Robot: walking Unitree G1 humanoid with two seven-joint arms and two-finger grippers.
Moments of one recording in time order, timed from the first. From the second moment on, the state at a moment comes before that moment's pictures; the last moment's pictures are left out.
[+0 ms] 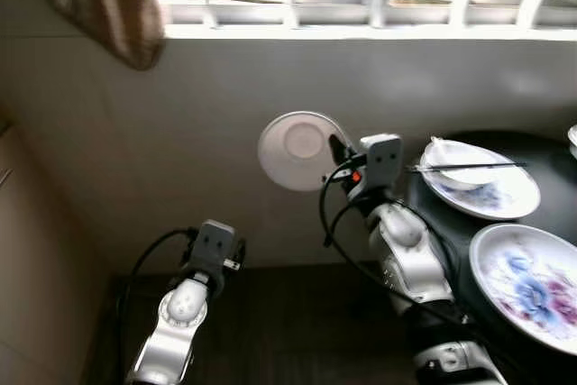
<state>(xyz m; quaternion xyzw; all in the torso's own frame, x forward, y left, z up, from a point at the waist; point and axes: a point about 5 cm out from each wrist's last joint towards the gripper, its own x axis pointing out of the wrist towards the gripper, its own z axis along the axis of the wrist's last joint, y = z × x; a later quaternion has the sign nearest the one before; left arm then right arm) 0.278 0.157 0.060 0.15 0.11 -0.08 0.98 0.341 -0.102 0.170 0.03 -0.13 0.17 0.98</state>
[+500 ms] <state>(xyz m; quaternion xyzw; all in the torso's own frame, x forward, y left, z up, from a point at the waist) 0.229 0.181 0.075 0.19 0.07 -0.02 0.98 0.335 -0.088 0.177 0.00 -0.16 0.19 0.97</state>
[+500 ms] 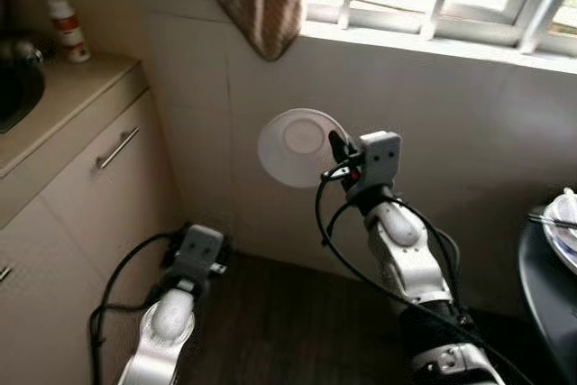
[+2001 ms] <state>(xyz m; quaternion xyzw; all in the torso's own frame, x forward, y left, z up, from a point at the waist) 0.237 0.186 0.153 0.16 -0.18 0.08 0.97 0.352 -0.067 0.263 -0.06 -0.32 0.16 0.93</state>
